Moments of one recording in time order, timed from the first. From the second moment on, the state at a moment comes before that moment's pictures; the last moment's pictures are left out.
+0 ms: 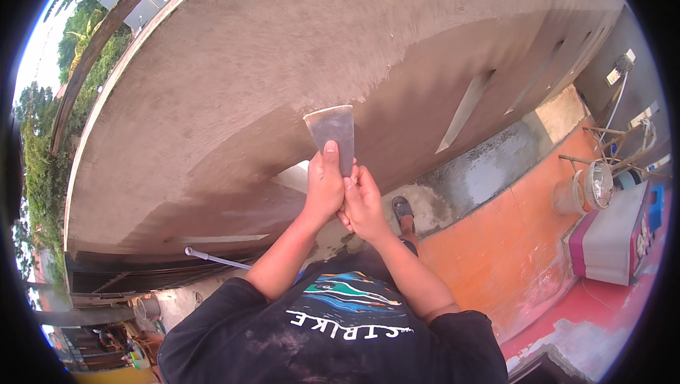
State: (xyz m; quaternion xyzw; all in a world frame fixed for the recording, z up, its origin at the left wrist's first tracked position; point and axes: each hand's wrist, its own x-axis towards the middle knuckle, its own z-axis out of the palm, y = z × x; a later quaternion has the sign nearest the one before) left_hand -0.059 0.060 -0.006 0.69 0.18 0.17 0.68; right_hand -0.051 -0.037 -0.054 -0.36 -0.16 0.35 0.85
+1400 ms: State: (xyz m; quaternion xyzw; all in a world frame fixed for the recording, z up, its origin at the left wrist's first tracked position) left_hand -0.039 0.072 0.045 0.68 0.10 0.23 0.68; right_hand -0.020 -0.029 -0.005 -0.41 -0.24 0.26 0.84
